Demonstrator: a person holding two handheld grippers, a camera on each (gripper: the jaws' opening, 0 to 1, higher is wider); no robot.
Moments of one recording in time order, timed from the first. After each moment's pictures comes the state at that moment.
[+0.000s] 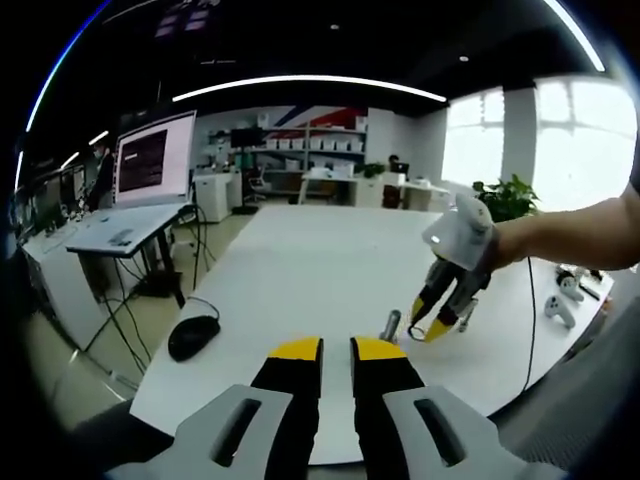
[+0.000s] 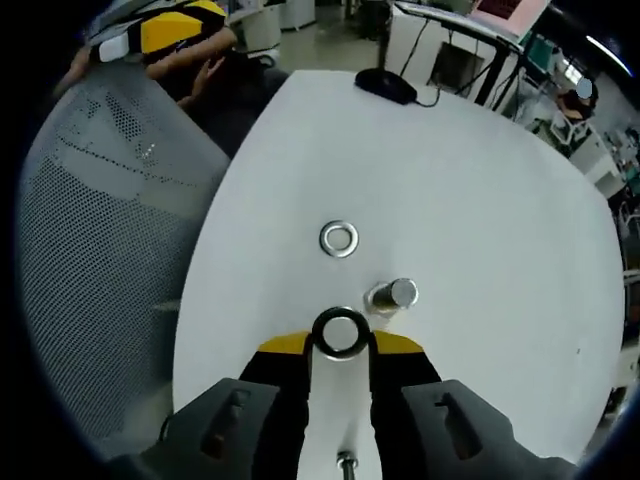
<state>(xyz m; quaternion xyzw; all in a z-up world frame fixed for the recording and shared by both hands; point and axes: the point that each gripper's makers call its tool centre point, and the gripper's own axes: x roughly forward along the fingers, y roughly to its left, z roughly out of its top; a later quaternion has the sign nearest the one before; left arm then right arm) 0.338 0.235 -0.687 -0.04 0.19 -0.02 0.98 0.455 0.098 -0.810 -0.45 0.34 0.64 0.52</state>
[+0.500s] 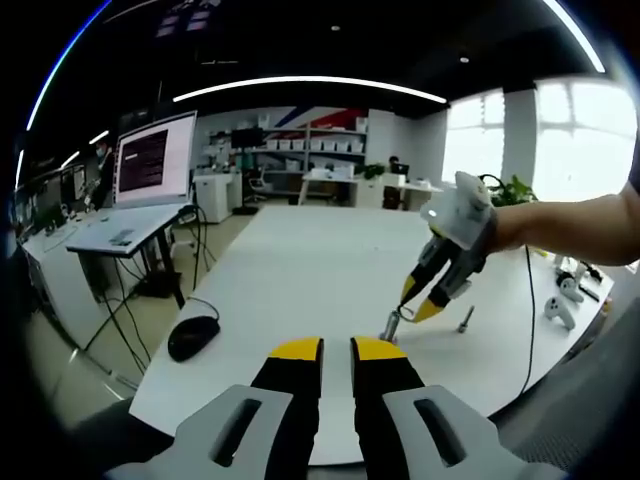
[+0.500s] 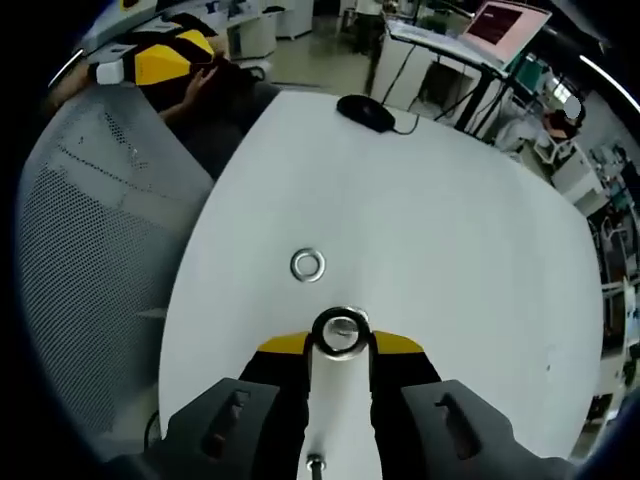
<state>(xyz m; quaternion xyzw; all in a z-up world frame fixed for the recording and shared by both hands) 0.338 0.235 -0.687 -0.04 0.19 -0.02 0.98 0.474 0.123 -0.791 -0.46 0.30 0.63 0.55</state>
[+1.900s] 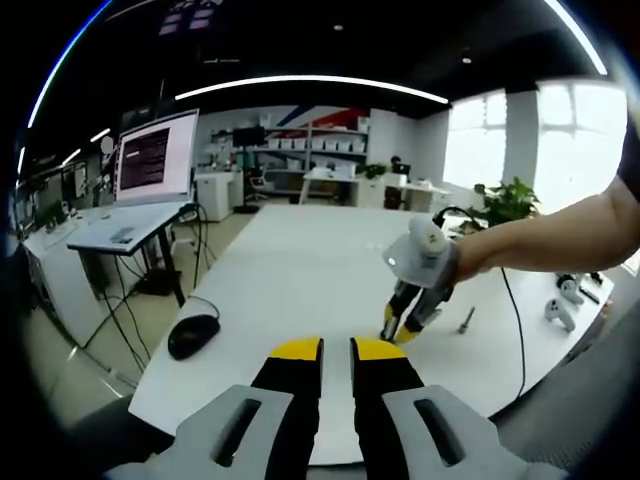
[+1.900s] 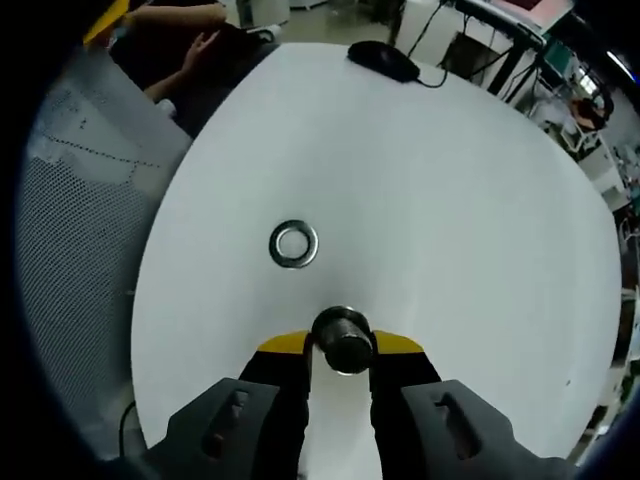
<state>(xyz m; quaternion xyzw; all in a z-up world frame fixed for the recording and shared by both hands) 0.339 0.236 -0.688 -0.04 0.19 -0.02 0.98 0.481 0.131 -0.849 -0.49 0.34 0.63 0.49</state>
